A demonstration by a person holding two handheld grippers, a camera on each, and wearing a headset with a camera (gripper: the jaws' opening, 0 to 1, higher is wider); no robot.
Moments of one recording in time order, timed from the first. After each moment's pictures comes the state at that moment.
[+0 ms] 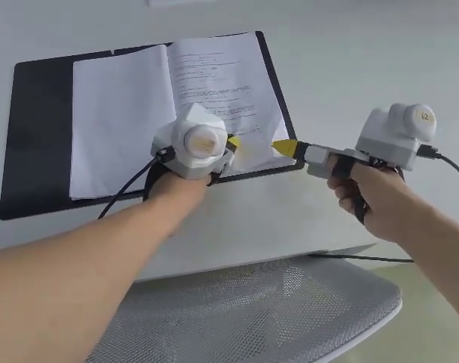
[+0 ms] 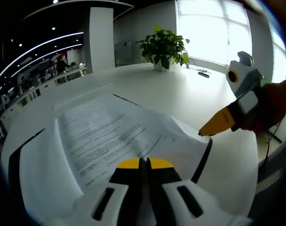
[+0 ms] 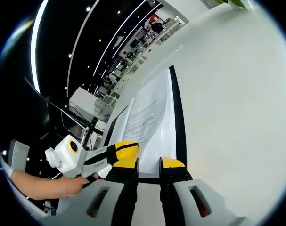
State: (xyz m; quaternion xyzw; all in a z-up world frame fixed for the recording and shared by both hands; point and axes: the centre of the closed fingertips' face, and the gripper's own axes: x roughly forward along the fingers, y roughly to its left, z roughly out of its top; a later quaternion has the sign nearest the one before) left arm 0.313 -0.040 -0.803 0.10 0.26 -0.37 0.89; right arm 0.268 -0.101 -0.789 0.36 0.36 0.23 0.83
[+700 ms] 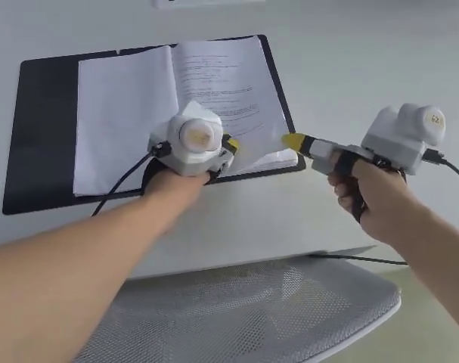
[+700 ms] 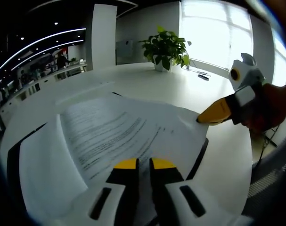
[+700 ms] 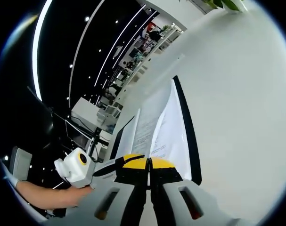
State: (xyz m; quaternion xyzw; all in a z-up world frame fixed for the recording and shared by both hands) left arm 0.303 -0.024 -0.795 0.08 0.27 -0.37 0.88; right arm 0.275 -0.092 -0.751 0.39 0.31 0.23 0.84
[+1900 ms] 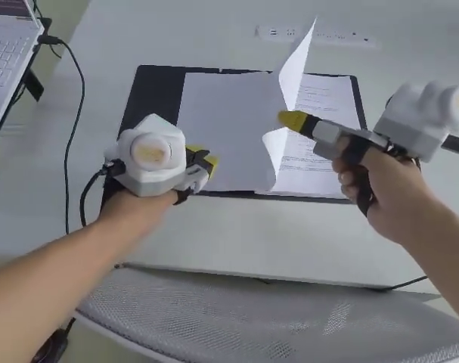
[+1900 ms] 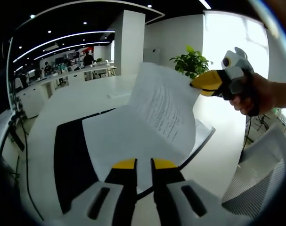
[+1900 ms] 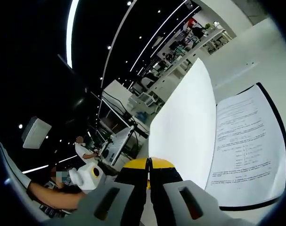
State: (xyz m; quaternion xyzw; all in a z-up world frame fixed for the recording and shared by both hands) left arm 0.264 0.163 -0.735 0.03 0.26 -0.27 0.93; right arm 0.284 0.077 -0.660 0.33 0.27 0.39 0.82
